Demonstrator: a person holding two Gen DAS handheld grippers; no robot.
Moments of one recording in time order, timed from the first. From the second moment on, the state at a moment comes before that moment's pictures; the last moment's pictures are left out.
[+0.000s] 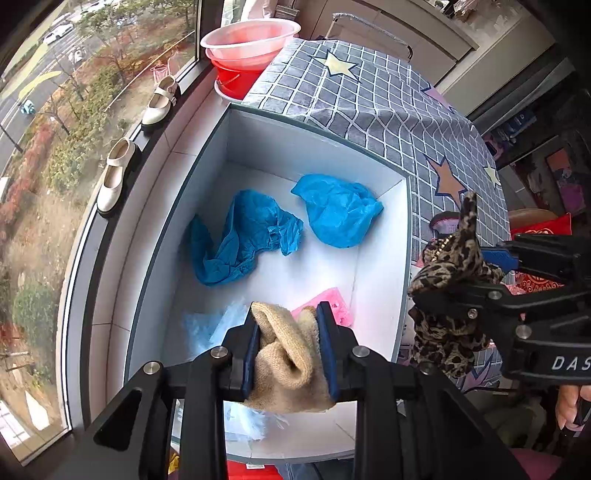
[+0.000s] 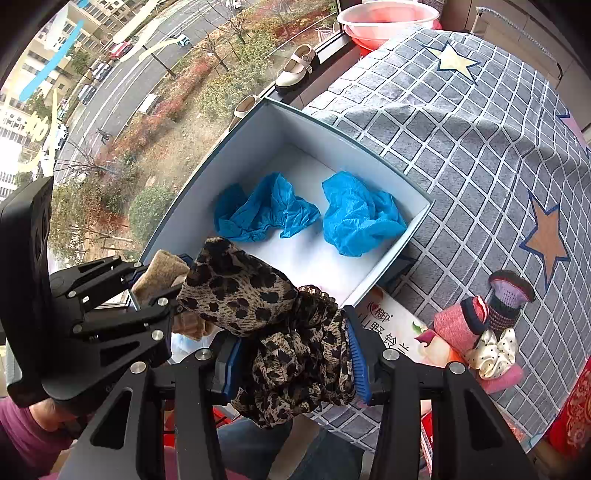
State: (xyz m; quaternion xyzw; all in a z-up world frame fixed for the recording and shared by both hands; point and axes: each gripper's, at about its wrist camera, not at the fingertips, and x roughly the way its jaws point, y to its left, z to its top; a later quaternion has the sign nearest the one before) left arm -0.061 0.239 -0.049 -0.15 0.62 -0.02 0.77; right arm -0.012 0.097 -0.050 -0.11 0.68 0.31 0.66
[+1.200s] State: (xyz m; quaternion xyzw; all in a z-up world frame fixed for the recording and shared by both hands) left arm -0.030 0.202 -0.017 -0.13 0.64 -0.05 0.76; right arm 0.013 0.020 -0.016 0.08 0.73 0.25 0.63
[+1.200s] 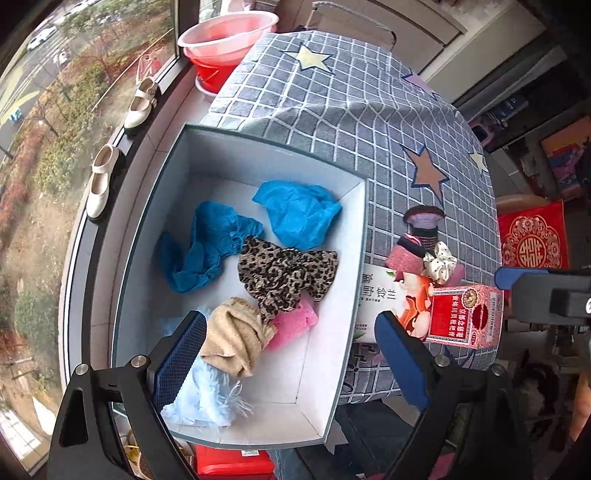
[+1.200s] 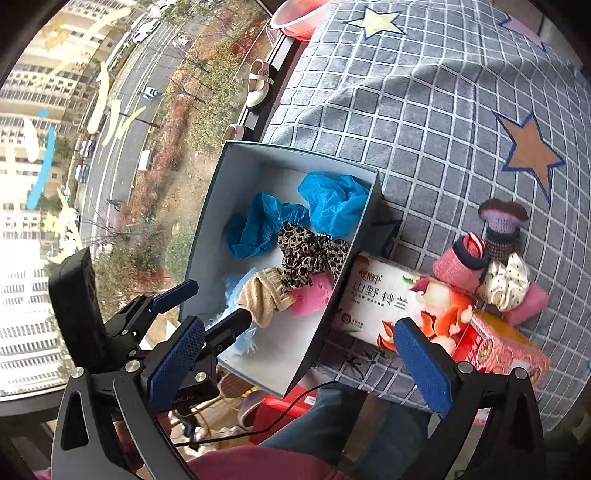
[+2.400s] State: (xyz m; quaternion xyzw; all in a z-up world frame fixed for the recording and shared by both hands) left arm 0.129 -0.056 -0.181 0.27 0.76 -0.17 0.56; right arm 0.057 -0.235 -0.223 0.17 0.81 0.03 0.56
